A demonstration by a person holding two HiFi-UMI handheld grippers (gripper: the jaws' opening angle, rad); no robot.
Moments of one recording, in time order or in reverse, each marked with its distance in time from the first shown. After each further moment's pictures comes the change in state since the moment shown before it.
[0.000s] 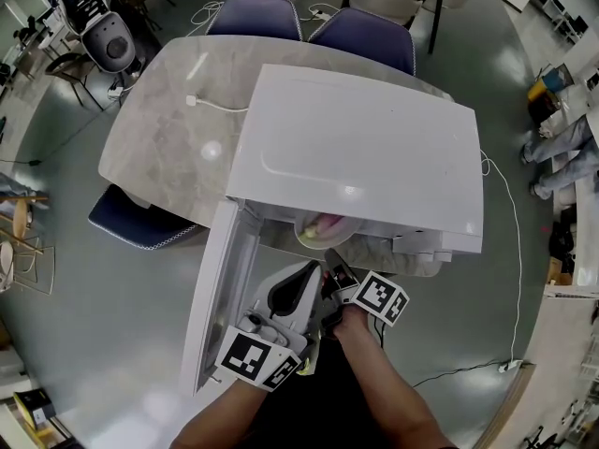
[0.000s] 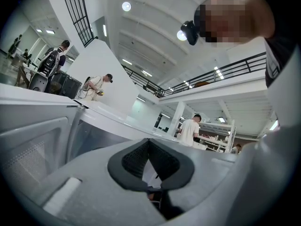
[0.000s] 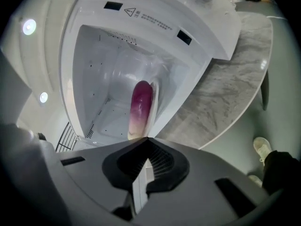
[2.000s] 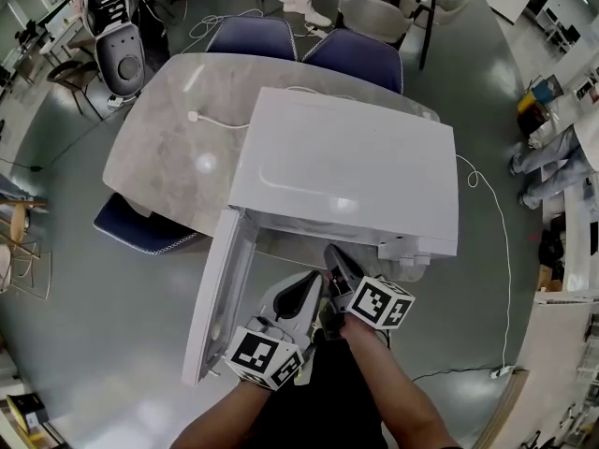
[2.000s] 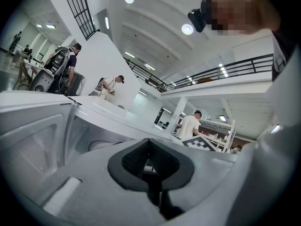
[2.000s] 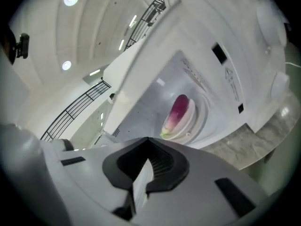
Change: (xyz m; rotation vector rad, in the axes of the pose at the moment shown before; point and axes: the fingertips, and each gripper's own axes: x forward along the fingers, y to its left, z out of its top) left arm -0.003 -0.024 -0.003 -0.043 0.090 0.019; right arm -0.036 0.088 0.031 -0.390 -0.002 0.065
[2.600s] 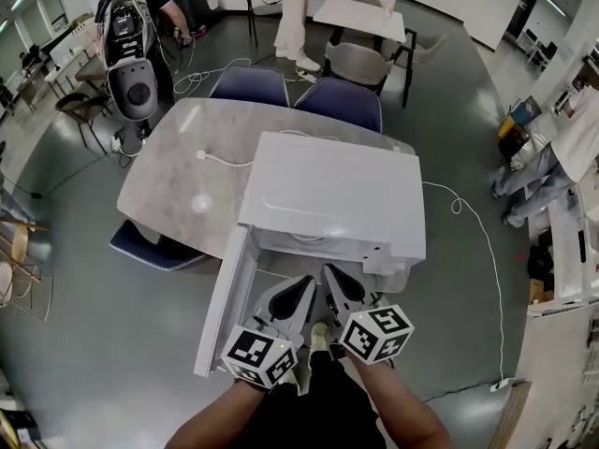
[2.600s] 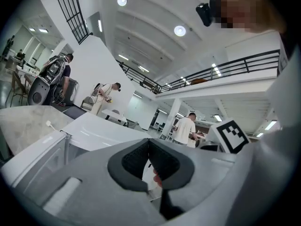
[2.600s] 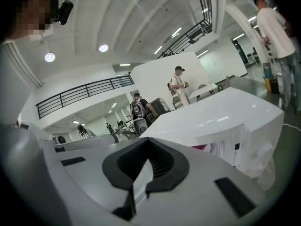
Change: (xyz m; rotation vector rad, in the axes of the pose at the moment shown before) left arm -0.030 -0.047 0.067 0.063 -0.023 -0.051; right arm -0.086 0.127 0.043 -0.470 -0.107 0.058
